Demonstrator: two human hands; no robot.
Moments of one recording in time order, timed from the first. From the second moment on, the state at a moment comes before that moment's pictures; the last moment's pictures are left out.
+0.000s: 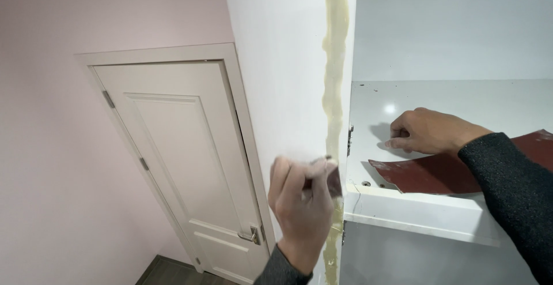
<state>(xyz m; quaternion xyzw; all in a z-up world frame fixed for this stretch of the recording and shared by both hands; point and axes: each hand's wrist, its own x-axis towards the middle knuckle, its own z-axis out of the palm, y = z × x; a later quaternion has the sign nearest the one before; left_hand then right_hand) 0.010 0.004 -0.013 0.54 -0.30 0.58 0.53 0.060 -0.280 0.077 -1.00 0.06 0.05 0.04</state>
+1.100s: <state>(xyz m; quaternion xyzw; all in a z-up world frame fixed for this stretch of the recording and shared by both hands) 0.009 0.009 0.004 0.63 -0.29 0.56 0.46 0.060 -0.282 0.081 -1.00 0.06 0.00 0.06</state>
